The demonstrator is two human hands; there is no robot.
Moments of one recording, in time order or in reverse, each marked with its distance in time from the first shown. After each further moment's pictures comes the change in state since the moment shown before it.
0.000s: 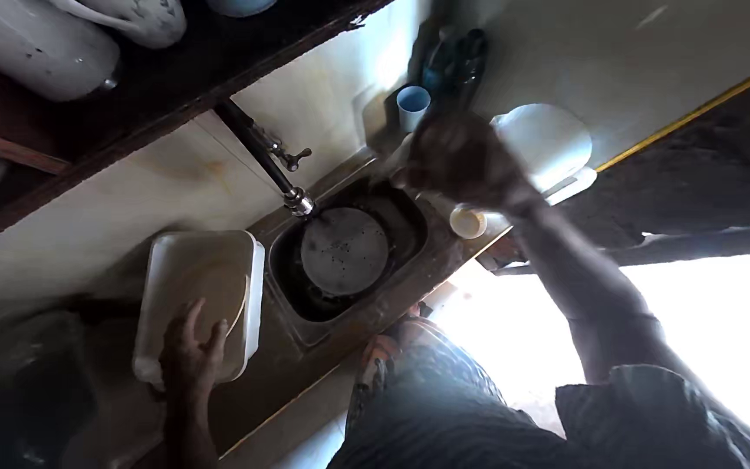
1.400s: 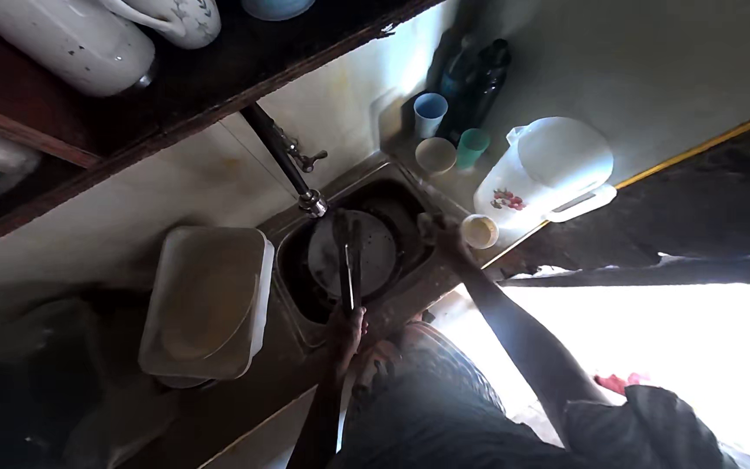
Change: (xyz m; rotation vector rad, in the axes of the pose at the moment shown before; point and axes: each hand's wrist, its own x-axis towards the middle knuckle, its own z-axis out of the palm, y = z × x) left_hand -0.026 0.140 0.151 -0.661 -0.460 -0.626; right_hand -0.074 0.174 0.121 0.304 0.179 0.868
